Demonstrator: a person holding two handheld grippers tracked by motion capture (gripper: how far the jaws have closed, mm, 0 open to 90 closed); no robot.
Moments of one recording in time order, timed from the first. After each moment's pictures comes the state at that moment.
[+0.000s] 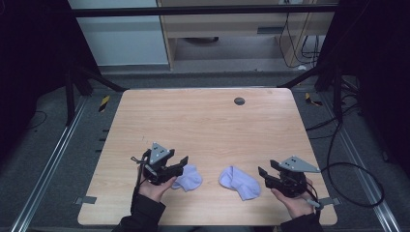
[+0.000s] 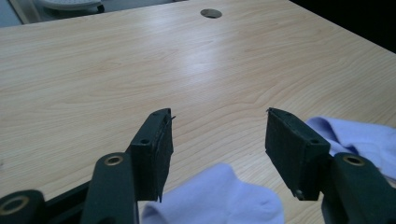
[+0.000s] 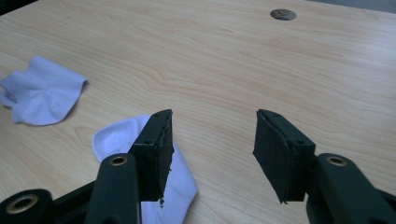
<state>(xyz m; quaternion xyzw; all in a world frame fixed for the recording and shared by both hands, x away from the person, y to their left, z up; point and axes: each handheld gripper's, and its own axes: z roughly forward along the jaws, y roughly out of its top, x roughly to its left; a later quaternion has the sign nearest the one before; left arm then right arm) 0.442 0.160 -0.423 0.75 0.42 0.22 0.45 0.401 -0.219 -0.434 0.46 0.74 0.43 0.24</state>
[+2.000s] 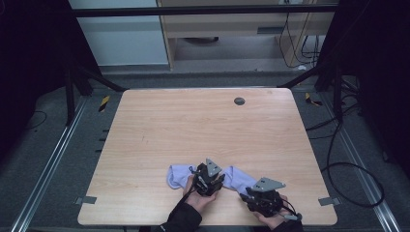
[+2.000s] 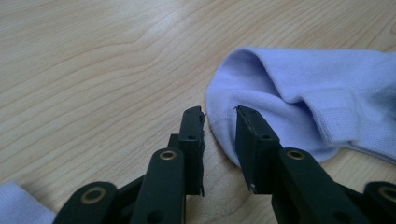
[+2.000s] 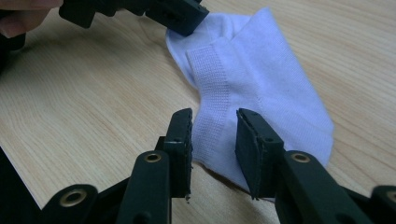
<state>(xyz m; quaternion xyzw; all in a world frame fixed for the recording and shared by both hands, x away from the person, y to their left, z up) 0.443 0.040 -0.502 0.83 0.37 0.18 0.37 0.381 -0.172 -0.497 0.39 0.83 0.37 0.15</state>
